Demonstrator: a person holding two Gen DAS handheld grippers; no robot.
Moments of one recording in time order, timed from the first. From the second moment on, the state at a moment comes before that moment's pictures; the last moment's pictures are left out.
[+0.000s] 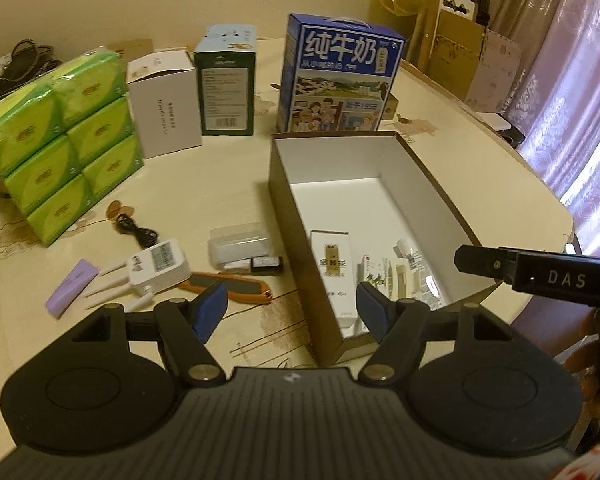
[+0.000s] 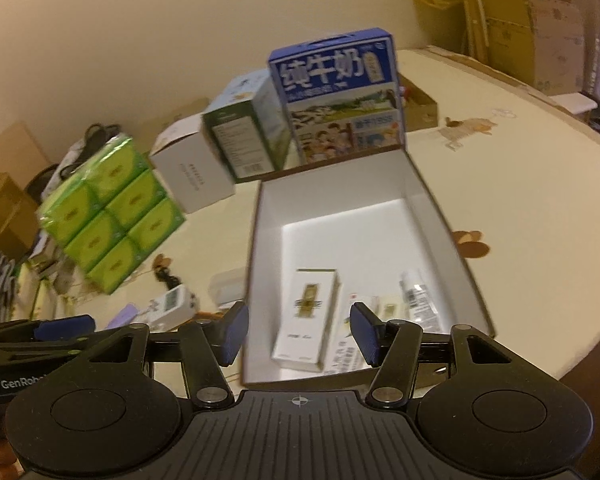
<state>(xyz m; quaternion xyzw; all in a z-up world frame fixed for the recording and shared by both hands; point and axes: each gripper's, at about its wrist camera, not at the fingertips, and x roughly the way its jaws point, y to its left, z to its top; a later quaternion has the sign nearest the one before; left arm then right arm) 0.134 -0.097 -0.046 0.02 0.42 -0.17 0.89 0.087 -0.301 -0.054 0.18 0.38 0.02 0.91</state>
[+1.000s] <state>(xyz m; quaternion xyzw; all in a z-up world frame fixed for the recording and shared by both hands) 0.101 -0.002 -0.063 0.00 0.44 -0.07 0.90 0.091 -0.191 -0.081 0.10 0.41 0.14 0.90</state>
